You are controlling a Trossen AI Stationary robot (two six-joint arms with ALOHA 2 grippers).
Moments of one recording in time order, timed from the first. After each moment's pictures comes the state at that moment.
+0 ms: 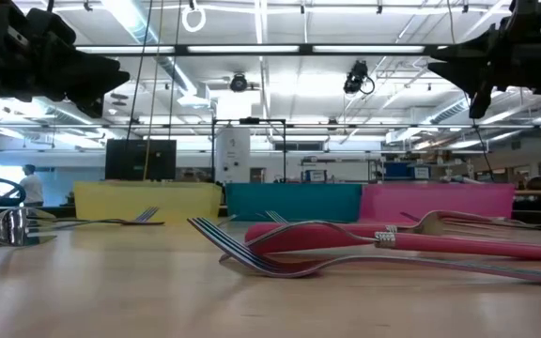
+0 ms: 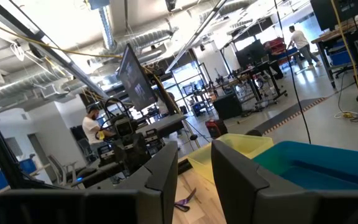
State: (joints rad) left arm 0.27 0.01 0.01 0.10 0.25 -0.15; right arm -0.13 0.00 0.01 0.27 0.21 0.36
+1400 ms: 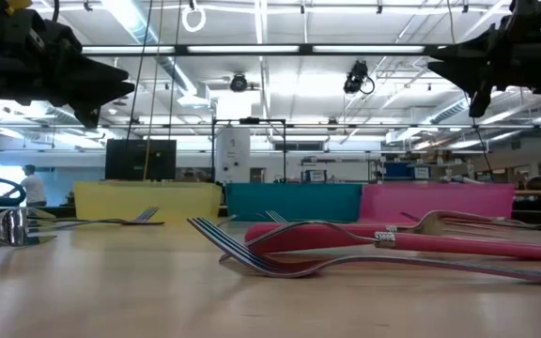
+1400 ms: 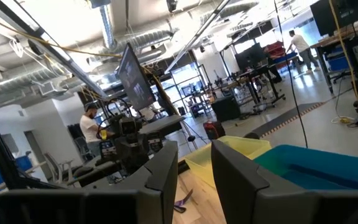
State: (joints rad) left arm 0.27 0.01 0.01 0.08 0.11 -0.28; right arm -0.13 0.01 0.01 0.28 0.22 0.34
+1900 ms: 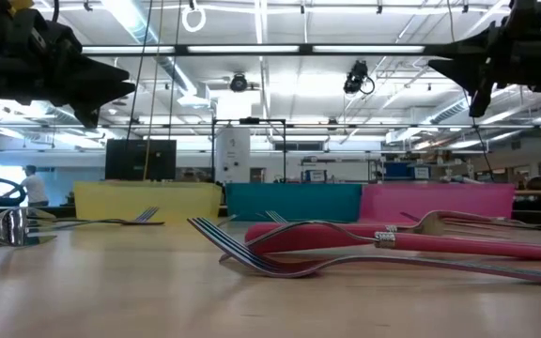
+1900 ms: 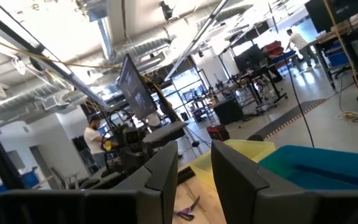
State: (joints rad) left arm 0.27 0.01 0.01 0.08 0.11 -0.28; right arm -0.13 0.01 0.01 0.31 0.24 0.40
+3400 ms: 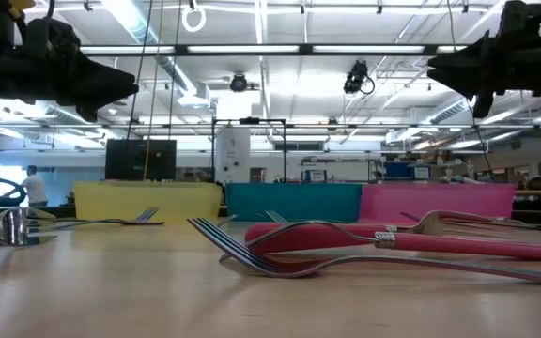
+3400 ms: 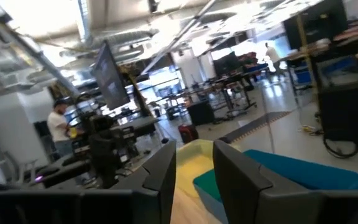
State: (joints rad) left arm 0.27 0.04 0.01 0.12 0.00 -0.15; right arm -0.13 0.01 0.01 0.27 0.29 0.24
